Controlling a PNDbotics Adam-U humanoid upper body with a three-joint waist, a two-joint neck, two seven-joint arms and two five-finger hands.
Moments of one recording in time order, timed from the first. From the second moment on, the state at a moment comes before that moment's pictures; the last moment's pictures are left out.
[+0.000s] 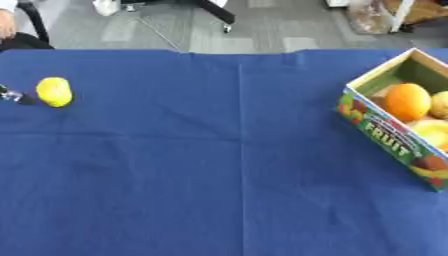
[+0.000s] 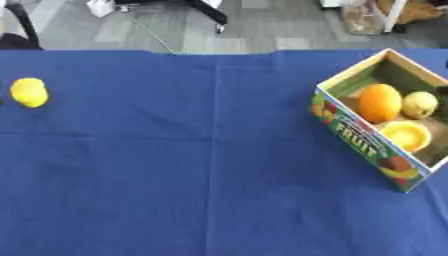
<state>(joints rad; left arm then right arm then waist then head) -1.07 0.70 0.01 -0.61 -0.87 0.25 -0.42 -0.09 -0.93 -0.05 -1.98 -0.64 0.09 -0.36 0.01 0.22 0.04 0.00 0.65</state>
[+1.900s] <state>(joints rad) -1.13 0.64 0.04 -0.62 -0.92 0.29 -0.28 -0.12 -0.87 -0.01 -1.98 -0.57 0.14 -0.38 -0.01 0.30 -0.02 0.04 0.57</state>
